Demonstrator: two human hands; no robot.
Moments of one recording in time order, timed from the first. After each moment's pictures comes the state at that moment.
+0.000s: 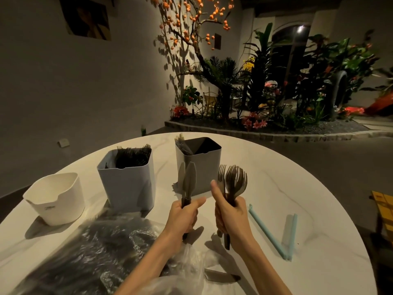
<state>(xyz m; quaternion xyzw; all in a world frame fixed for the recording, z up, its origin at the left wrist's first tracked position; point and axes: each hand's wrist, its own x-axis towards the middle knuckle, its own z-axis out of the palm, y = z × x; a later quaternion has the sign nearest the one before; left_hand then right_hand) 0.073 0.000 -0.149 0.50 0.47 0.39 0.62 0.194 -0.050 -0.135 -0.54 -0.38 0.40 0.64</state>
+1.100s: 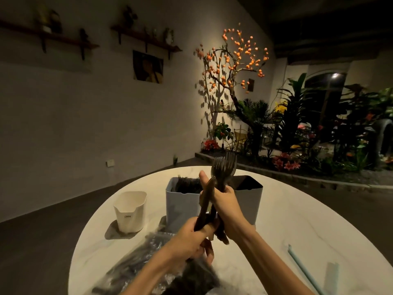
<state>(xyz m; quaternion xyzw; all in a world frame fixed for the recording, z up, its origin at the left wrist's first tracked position) -0.053 -0.062 -0.062 0.63 0.35 0.35 0.59 0.063 -0.044 -0.008 -0.47 -0.47 0.49 0.56</state>
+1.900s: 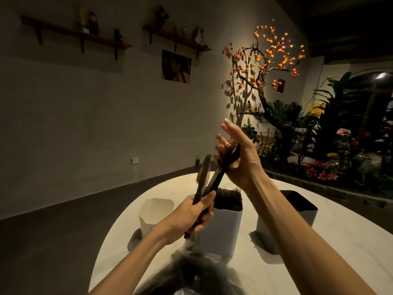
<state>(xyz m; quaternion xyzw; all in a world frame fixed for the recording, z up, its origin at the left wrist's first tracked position) -0.132 0.038 -0.031 0.64 0.36 0.39 0.55 0.015 0.076 0.075 -0.25 -0.46 0.60 0.60</state>
